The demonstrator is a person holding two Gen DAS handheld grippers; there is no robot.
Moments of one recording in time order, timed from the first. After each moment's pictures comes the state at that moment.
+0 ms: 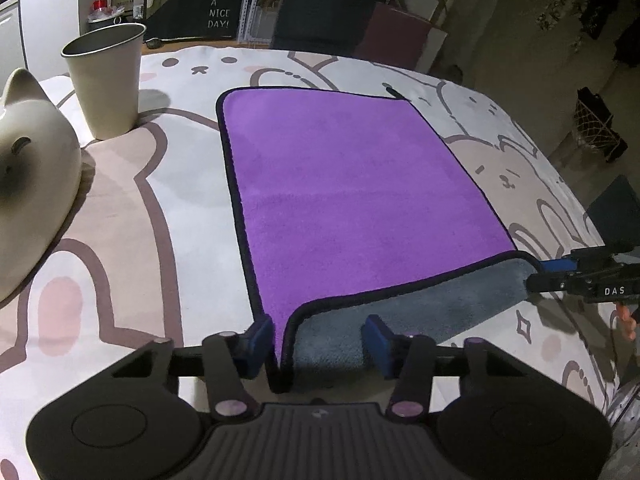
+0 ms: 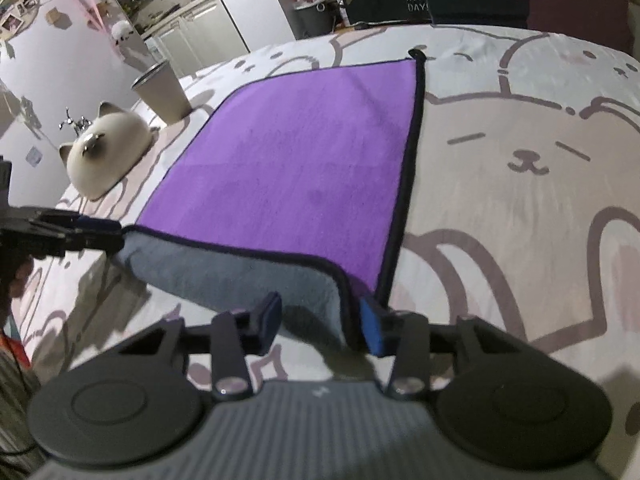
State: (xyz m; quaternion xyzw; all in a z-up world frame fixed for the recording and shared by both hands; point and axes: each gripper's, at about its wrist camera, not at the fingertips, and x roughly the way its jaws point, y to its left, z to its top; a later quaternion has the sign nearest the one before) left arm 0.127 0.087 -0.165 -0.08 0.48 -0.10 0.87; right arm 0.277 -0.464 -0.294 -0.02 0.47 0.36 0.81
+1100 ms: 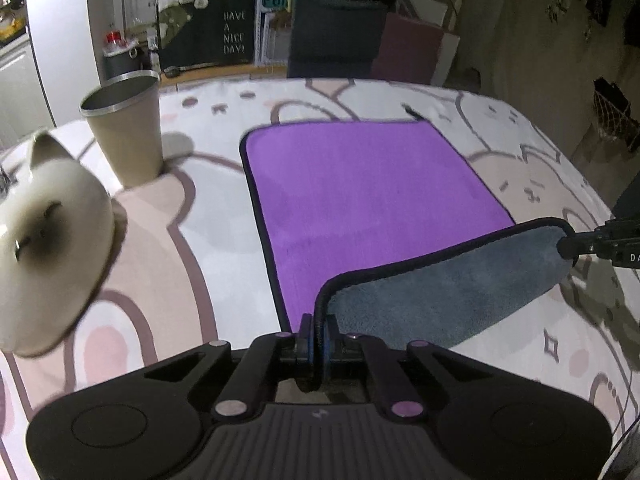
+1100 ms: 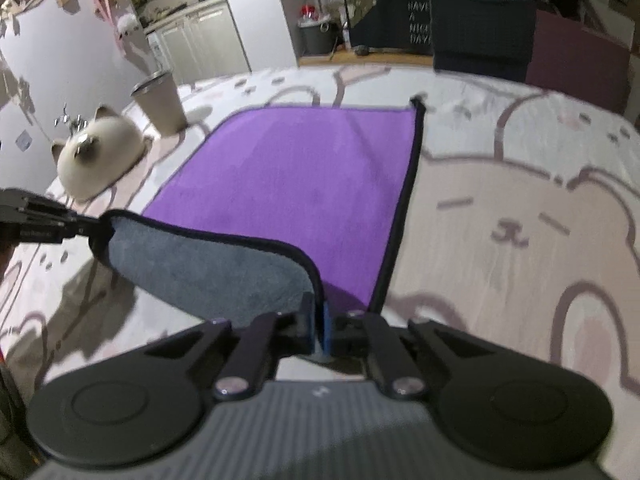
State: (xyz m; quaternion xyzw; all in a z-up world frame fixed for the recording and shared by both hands) left arm 0.139 0.084 -0.139 -0.03 0.45 -0.06 0.89; right arm 0.288 -0.456 -0.256 -0.06 0.41 0.35 0.84
